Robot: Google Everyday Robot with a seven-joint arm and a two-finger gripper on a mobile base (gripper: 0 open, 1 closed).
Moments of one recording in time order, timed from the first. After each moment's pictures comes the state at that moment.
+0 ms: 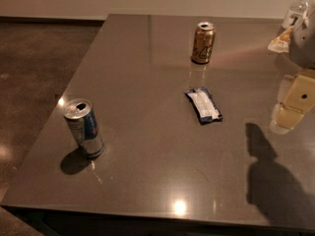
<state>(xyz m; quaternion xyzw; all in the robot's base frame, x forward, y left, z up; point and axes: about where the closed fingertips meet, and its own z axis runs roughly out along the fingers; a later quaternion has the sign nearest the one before) 0.438 -0.216 0.979 -0.60 0.78 -0.04 0.16</state>
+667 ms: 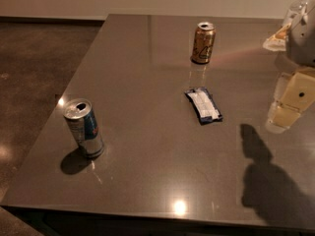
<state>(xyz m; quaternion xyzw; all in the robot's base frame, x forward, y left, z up) 0.437 -0.203 0.984 -0.61 0.77 -0.02 0.18</state>
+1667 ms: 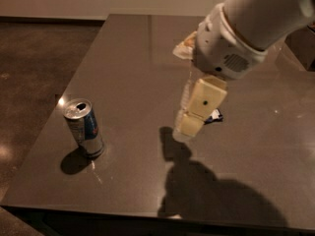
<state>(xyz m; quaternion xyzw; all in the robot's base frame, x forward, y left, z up) 0.425 -0.044 0.979 -0.67 0.69 0.11 0.25</state>
